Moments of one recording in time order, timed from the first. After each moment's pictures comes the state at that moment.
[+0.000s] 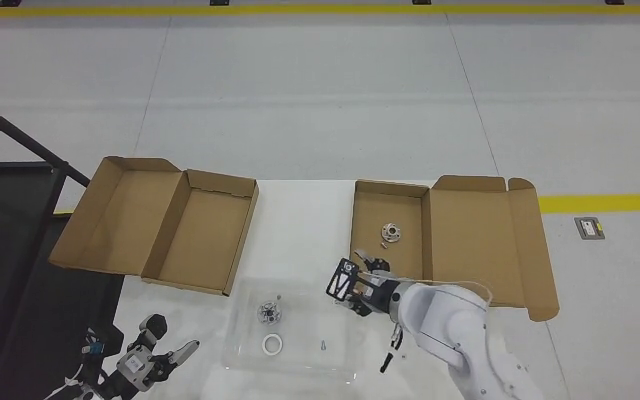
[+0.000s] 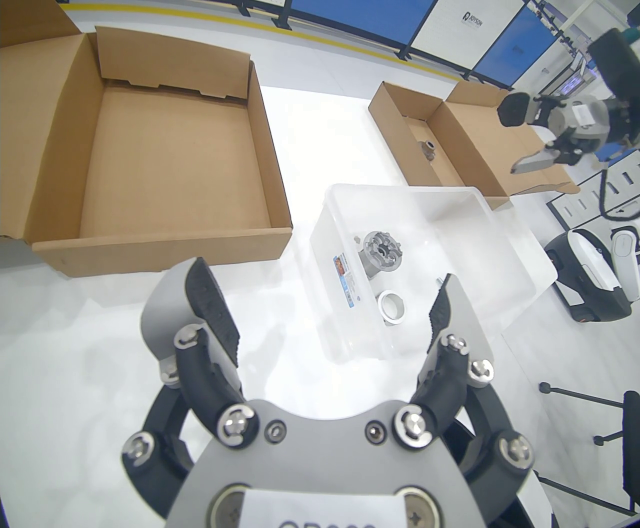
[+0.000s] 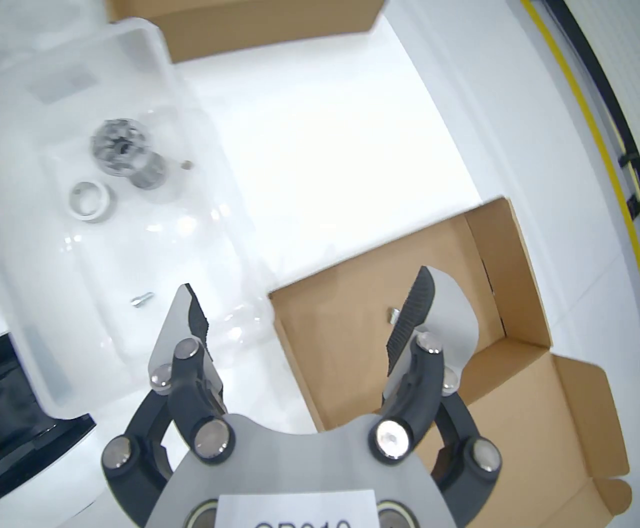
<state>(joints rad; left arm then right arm) 1.80 -1.10 -1.90 -1.75 0.85 -0.76 -0.09 -1.01 -1.25 1.05 -1.87 -1.41 -0.58 0.83</state>
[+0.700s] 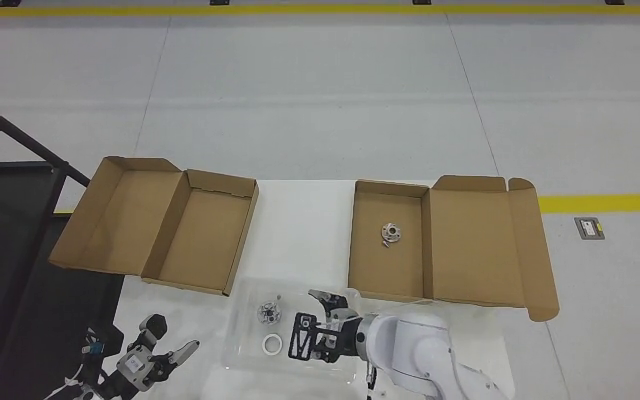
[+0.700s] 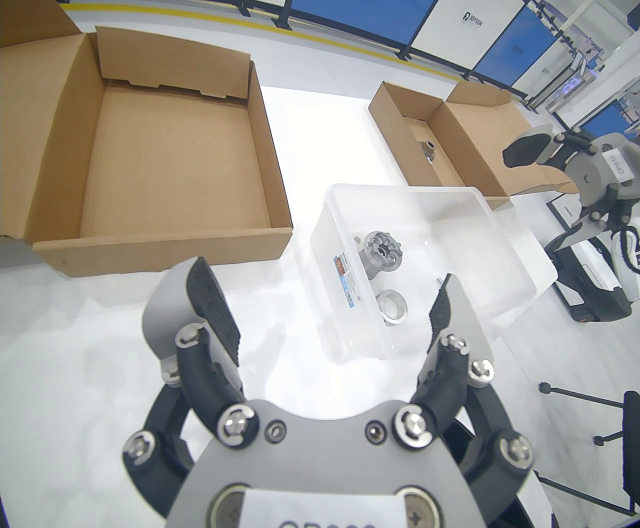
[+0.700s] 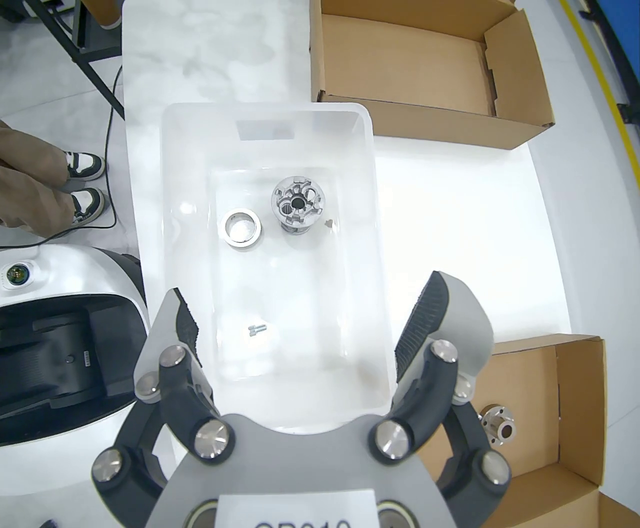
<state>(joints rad) 1.80 -1.10 -1.90 -1.75 0.85 -0.76 -0.09 -1.03 -1.27 0.89 -1.85 -1.43 -0.64 0.75</state>
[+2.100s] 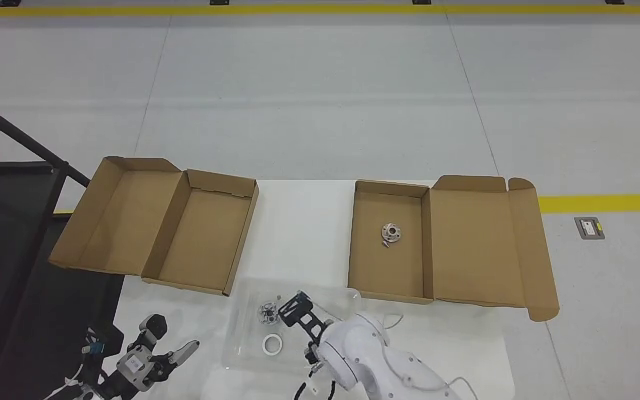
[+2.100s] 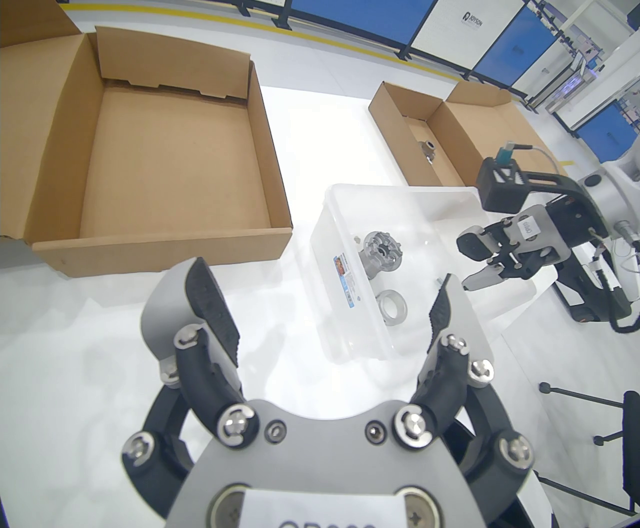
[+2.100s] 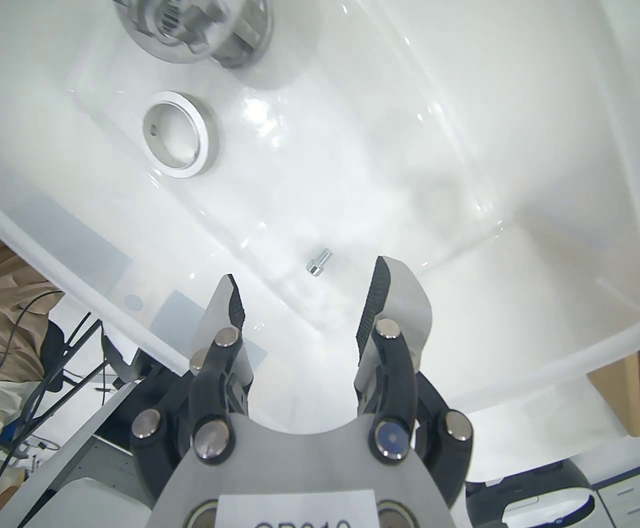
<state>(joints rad) 1.80 -1.10 -1.90 -1.75 0.85 -0.76 -0.09 -0.83 -1.46 0.66 -1.51 -1.19 0.21 1.34</state>
